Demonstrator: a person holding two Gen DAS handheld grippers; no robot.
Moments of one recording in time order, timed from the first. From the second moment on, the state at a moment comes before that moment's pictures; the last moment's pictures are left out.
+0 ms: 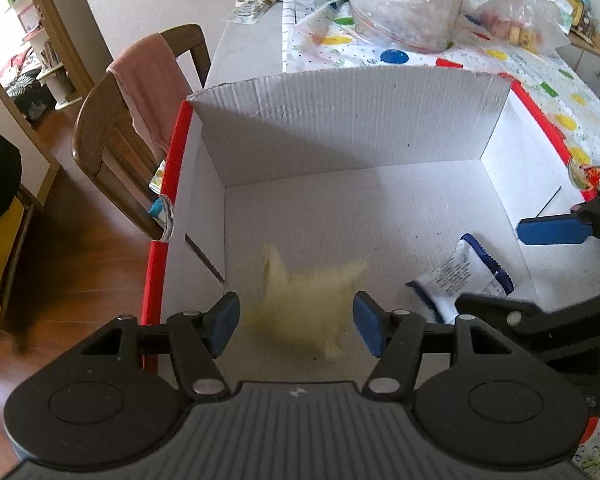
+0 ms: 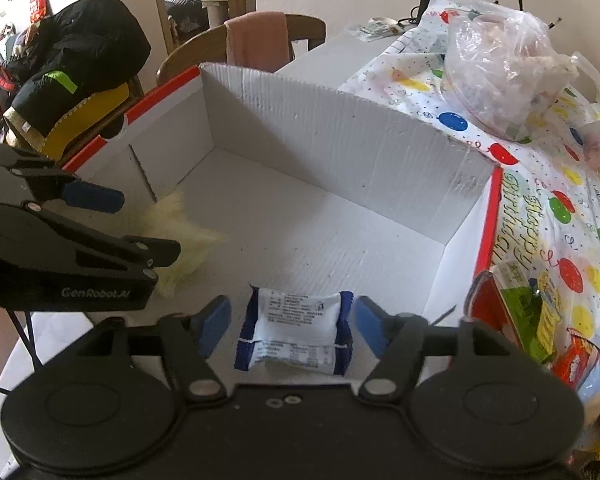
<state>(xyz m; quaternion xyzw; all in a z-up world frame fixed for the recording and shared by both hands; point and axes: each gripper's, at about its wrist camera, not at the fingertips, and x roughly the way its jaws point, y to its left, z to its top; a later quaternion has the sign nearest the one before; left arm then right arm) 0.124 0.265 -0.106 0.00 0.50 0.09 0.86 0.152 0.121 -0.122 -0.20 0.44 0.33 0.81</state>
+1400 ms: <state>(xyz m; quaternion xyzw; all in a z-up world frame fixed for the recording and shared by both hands) 0.087 0.076 -0.028 -0.07 0.37 -0.06 0.92 0.113 -0.141 -0.029 -0.06 0.36 0.26 0.89</state>
